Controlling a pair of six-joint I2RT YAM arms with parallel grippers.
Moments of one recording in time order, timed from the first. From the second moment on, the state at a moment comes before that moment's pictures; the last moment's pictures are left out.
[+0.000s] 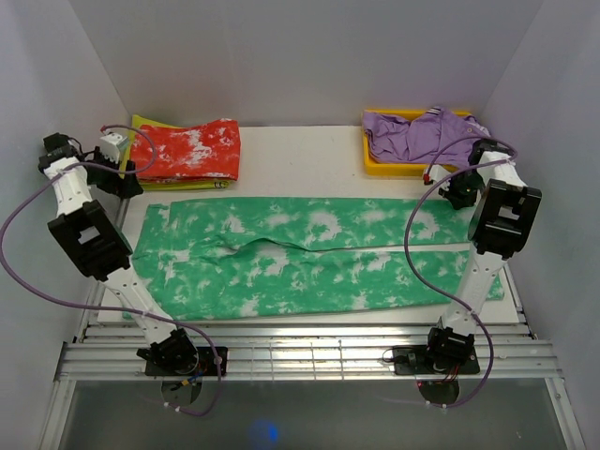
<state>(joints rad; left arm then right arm) 0.57 2.13 1.97 -0.97 0.70 0.93 -0.28 2.25 1.82 -0.99 -0.24 -1.57</state>
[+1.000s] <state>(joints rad) 0.46 2.43 2.09 -1.18 0.73 1.64 -0.27 2.21 1.74 -0.92 -0.23 -1.64</state>
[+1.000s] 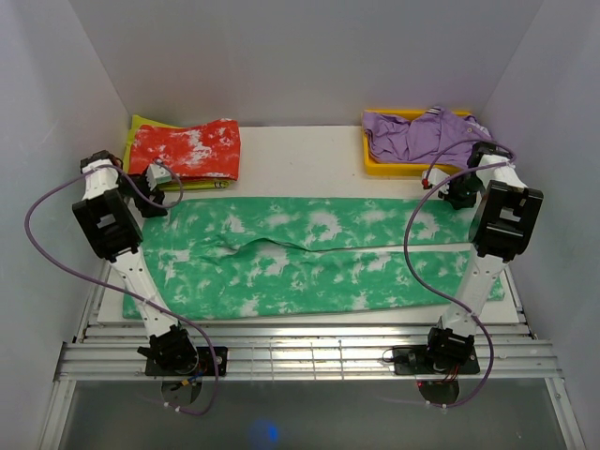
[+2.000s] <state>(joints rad) 0.47 2.02 1.61 -0.80 0.73 1.33 -0.34 2.02 1.75 -0.93 -0.46 -1.48</state>
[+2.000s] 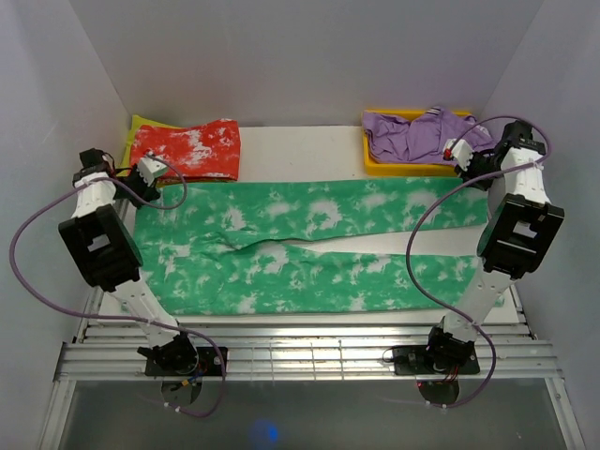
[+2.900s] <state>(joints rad) 0.65 1.45 0.78 0.44 0.91 0.50 -0.48 1.55 1.42 -0.50 -0.76 -1.37</state>
